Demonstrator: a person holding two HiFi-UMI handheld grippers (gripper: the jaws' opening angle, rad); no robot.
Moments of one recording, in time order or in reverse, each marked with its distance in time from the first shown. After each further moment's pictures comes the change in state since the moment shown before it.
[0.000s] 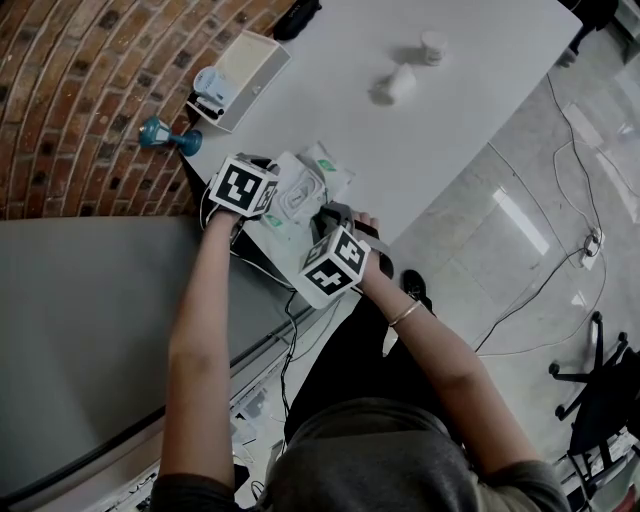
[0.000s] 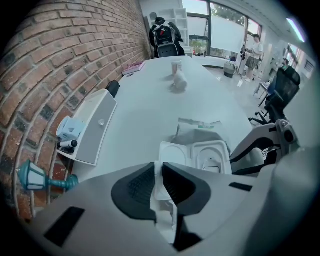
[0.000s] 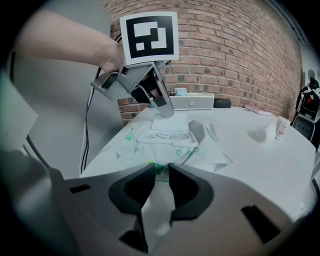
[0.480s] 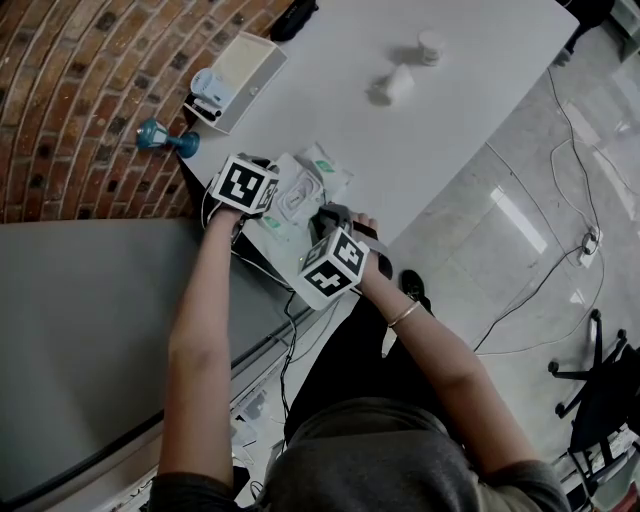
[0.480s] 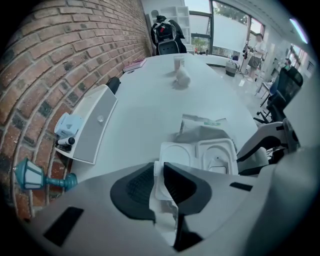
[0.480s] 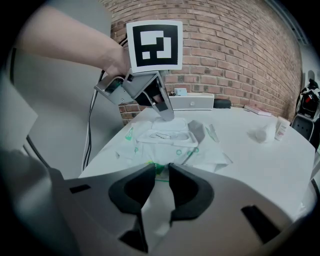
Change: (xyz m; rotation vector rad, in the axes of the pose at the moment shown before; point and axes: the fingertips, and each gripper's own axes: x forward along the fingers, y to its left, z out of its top) left arm 0.012 0.003 -0.003 -0.011 0.020 0.010; right arm 0.000 -0.001 -0.003 -0.002 0.005 -0.009
